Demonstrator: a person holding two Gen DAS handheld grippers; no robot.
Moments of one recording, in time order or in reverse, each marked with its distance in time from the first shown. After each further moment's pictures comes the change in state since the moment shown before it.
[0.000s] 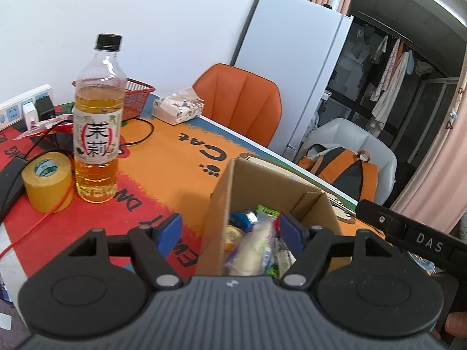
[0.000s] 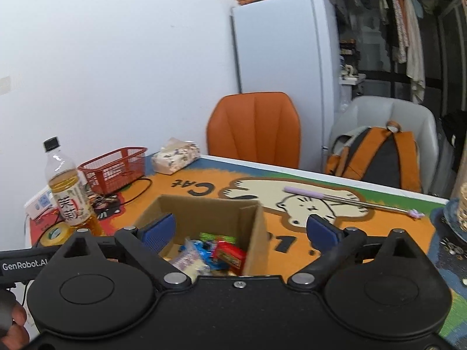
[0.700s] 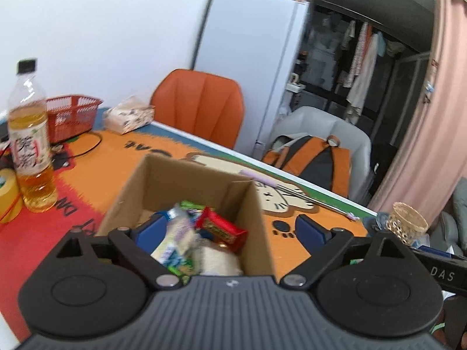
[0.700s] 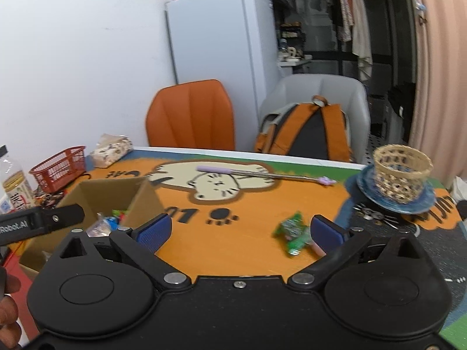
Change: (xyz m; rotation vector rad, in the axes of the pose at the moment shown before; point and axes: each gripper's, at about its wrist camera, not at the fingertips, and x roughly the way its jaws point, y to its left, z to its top) left arm 0.016 -0.099 -0.027 0.134 -0.032 -0.056; right arm -0.042 -0.107 -0.027 0.102 0.050 -0.174
